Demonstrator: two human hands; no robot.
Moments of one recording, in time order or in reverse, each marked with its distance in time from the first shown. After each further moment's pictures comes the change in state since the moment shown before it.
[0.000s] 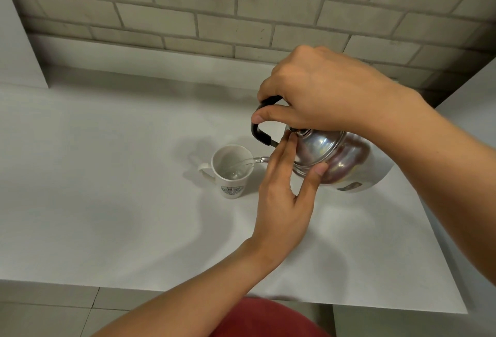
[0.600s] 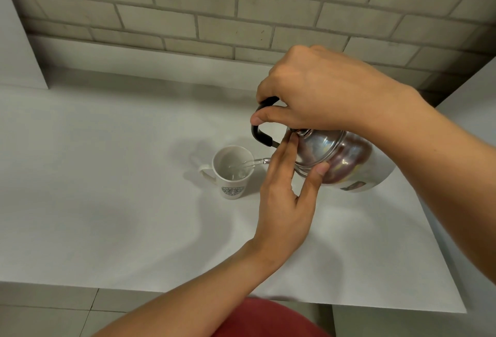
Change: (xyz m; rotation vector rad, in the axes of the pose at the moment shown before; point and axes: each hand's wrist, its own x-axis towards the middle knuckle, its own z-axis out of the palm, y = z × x) left_hand 0.000 0.005 0.000 -0.060 -0.012 -0.001; right_hand 0.003 -0.005 -0.005 -0.042 -0.038 0.026
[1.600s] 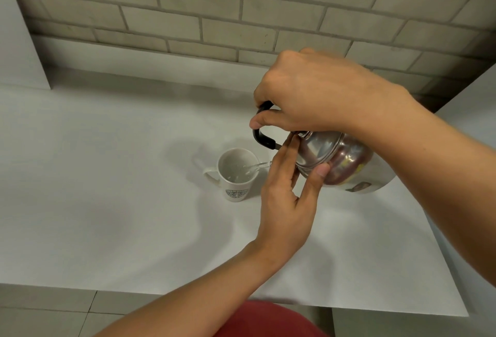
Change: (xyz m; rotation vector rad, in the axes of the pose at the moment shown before) left_hand 0.003 0.000 -0.006 -0.086 0.031 0.007; right_hand 0.013 -0.013 -0.006 -0.046 -0.040 0.024
